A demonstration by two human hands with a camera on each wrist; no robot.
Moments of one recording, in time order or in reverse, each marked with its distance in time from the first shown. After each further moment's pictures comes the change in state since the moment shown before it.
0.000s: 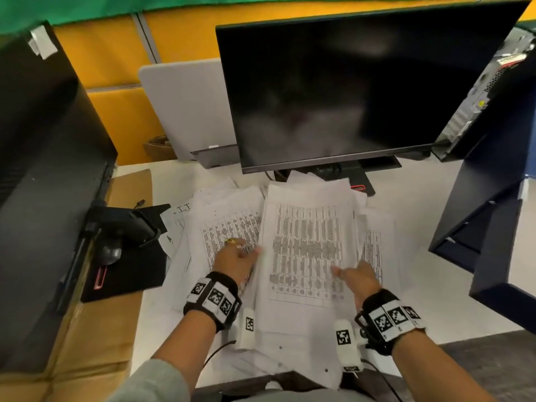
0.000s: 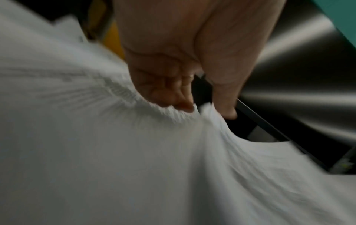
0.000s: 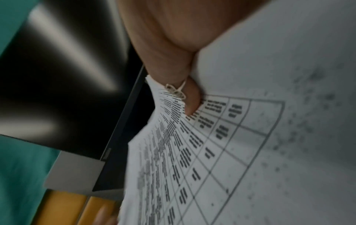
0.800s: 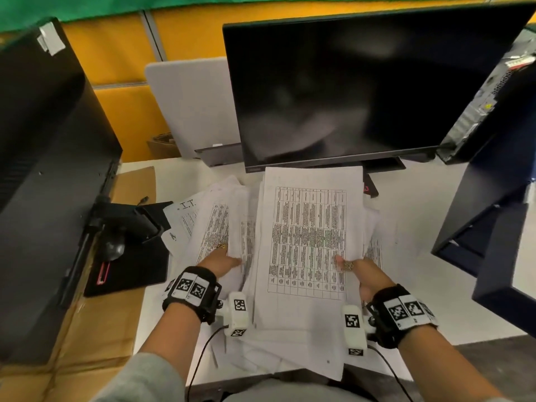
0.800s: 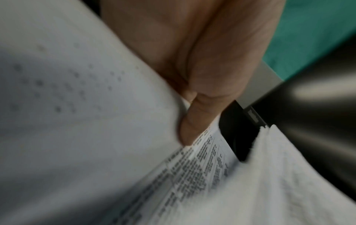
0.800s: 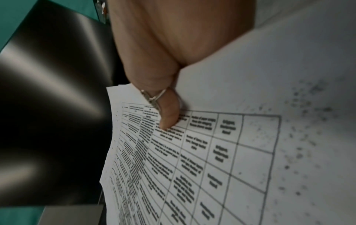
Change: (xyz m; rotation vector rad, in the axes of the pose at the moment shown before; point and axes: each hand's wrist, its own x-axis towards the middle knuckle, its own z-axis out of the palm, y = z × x) left_hand 0.015 -0.010 -0.031 0.103 -0.307 -0.264; right_hand 0.010 -0.012 -0.006 -0.101 -0.167 0.056
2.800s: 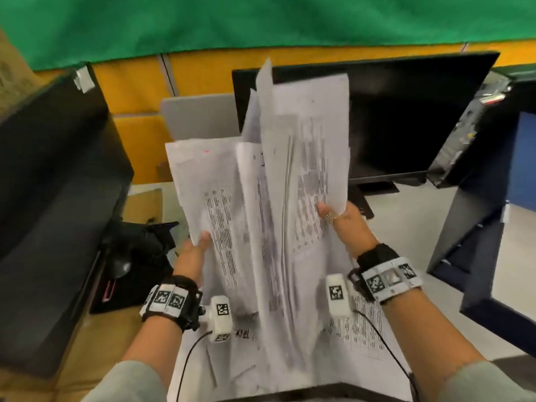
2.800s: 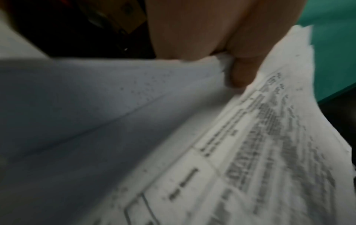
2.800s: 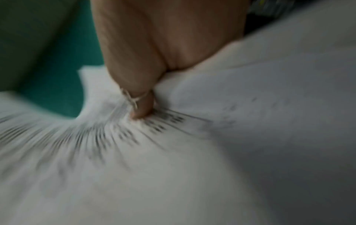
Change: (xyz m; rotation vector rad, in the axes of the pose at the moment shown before) left_hand -0.051 0.019 -0.045 -0.804 0.341 0.194; right_hand -0.079 -0.111 0.020 0.103 -0.144 -0.848
